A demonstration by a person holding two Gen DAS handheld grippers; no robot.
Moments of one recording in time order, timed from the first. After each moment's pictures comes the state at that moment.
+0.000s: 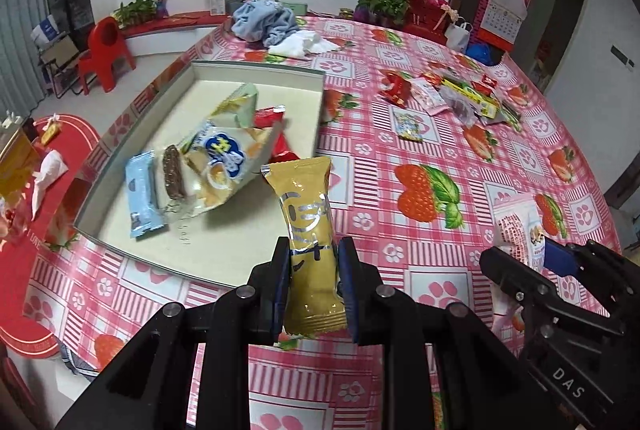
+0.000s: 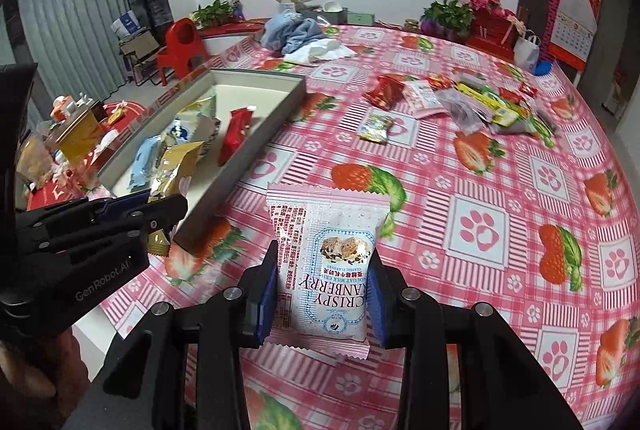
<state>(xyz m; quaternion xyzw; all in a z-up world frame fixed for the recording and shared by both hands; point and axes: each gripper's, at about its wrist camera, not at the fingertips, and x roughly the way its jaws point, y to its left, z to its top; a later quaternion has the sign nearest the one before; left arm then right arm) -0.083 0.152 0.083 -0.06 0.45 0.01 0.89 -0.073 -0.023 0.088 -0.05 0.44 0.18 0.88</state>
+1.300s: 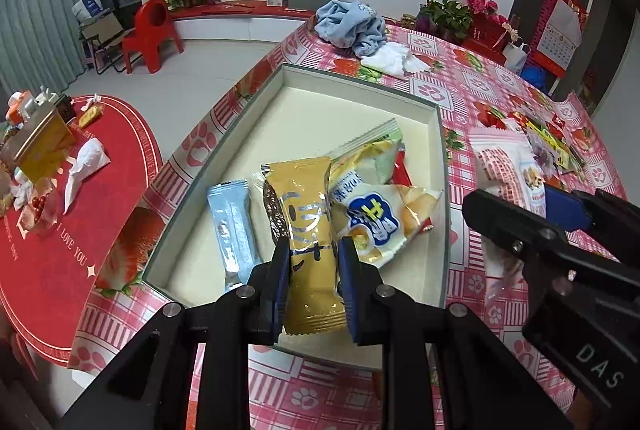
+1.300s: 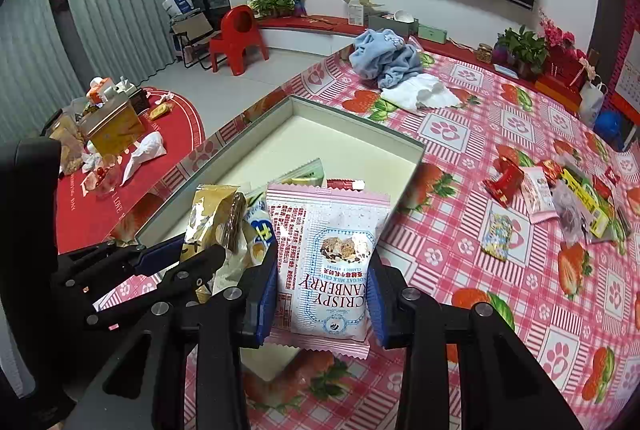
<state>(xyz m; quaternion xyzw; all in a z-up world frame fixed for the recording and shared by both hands) -0.038 0.244 0.077 -0.08 0.46 0.09 0.88 0.005 0.108 0.108 -0.09 0.43 0.27 0.86</state>
